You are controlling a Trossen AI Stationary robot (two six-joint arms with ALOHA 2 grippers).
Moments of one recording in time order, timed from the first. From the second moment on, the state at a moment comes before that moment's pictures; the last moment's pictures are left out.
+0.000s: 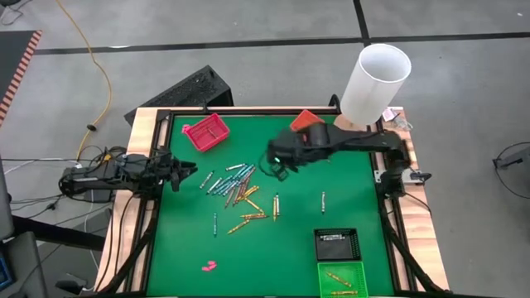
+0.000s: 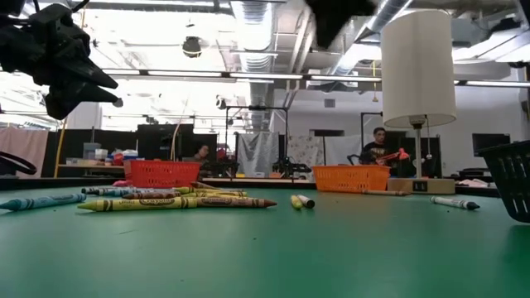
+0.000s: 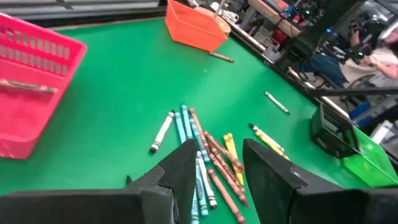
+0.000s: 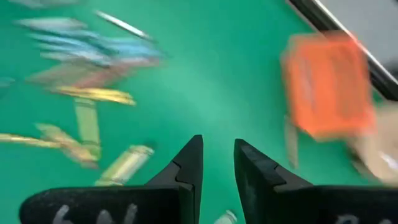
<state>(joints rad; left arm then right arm) 0.00 0.00 0.28 -0.52 -0.30 -0.63 0.04 1.82 2.07 -1.56 0.41 0.81</state>
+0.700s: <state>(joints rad) 0.00 0.01 0.28 -0.52 -0.31 -0.61 0.03 1.16 0.87 -0.82 0.40 0.94</state>
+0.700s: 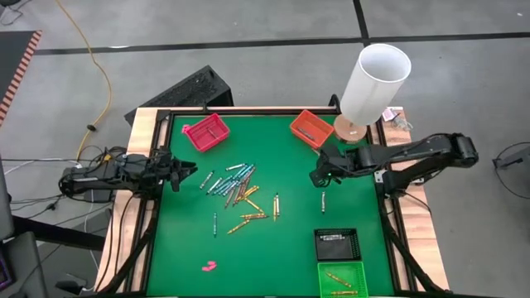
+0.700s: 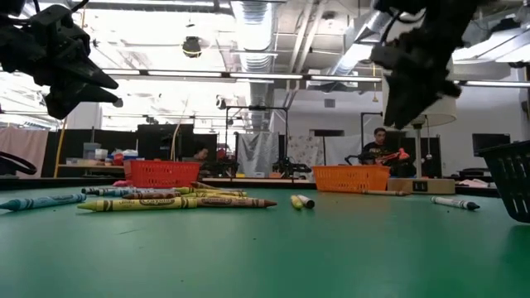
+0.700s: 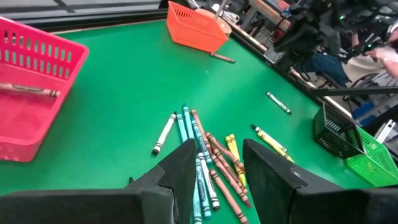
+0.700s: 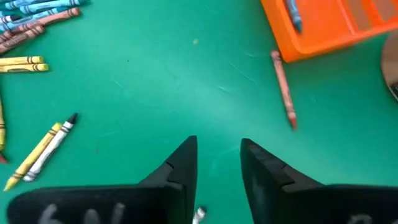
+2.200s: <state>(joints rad) 0.00 0.01 0.28 -0.55 -0.39 -0.59 -0.41 1.52 0.77 -0.59 0.00 0.41</state>
